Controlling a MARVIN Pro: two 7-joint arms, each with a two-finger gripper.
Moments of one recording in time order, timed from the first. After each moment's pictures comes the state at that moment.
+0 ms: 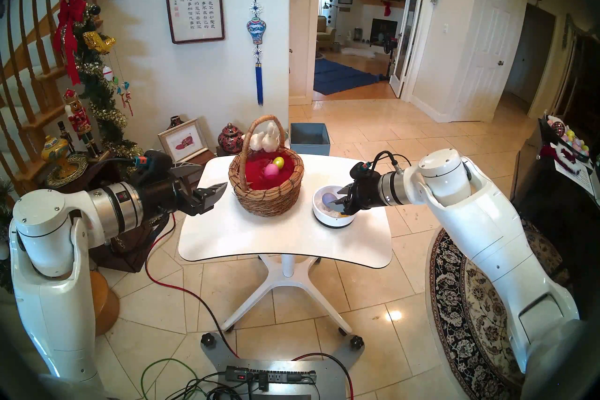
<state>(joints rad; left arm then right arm) 1.79 -1.46 -1.92 -2.41 0.17 0.79 -1.03 -1.20 -0.80 1.21 -1.60 0.31 0.66 0.86</state>
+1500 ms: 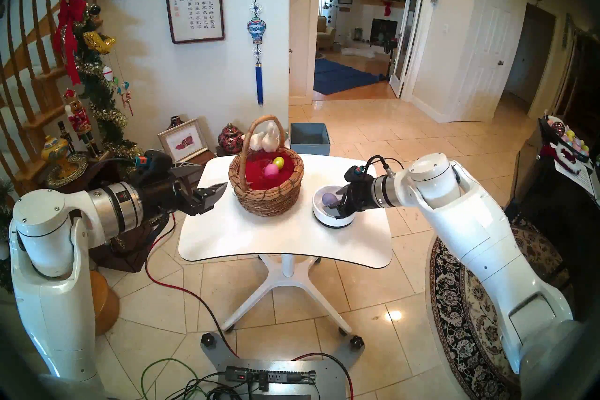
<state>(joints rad) 1.79 -1.46 -1.92 -2.41 0.17 0.79 -1.03 -1.18 -0.85 1.18 -1.55 0.25 0.63 0.84</state>
